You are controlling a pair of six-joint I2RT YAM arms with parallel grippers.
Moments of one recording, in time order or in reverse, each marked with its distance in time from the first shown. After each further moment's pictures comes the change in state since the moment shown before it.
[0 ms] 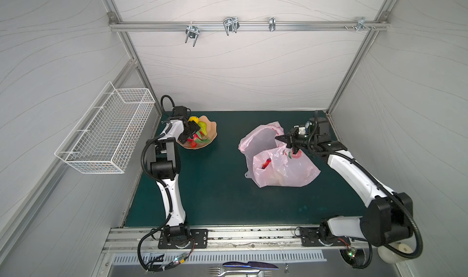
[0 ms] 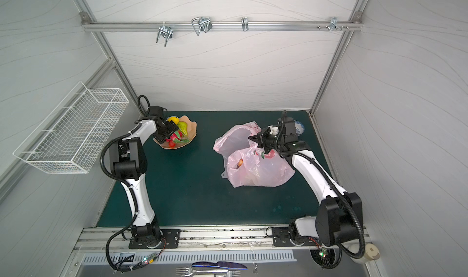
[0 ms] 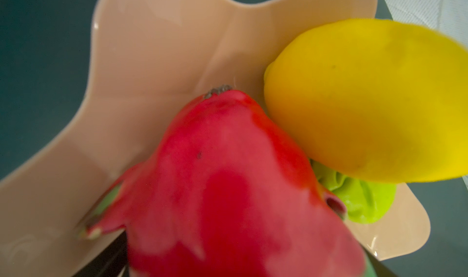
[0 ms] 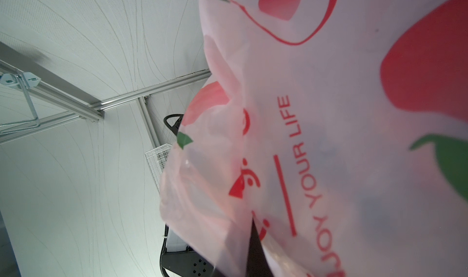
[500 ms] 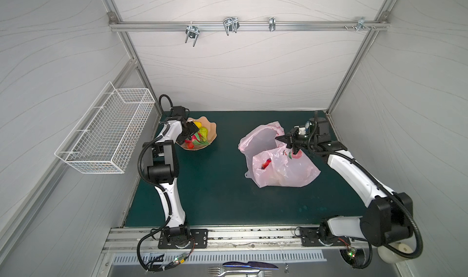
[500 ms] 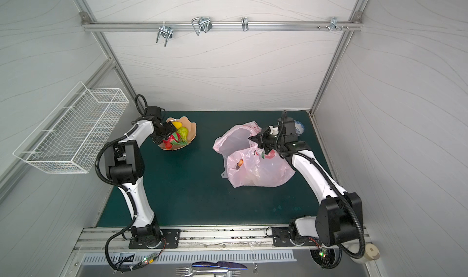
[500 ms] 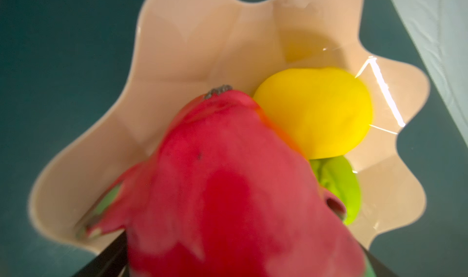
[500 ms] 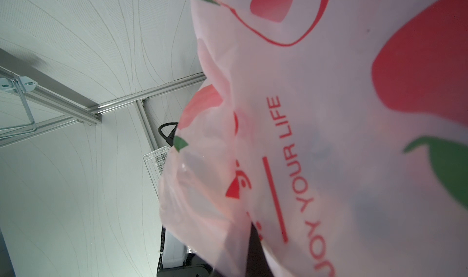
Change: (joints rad) left arm 0.002 -0.114 -0.061 -0.043 -0.021 0.040; right arm 0.000 0.000 0.000 -0.008 0.011 0.000
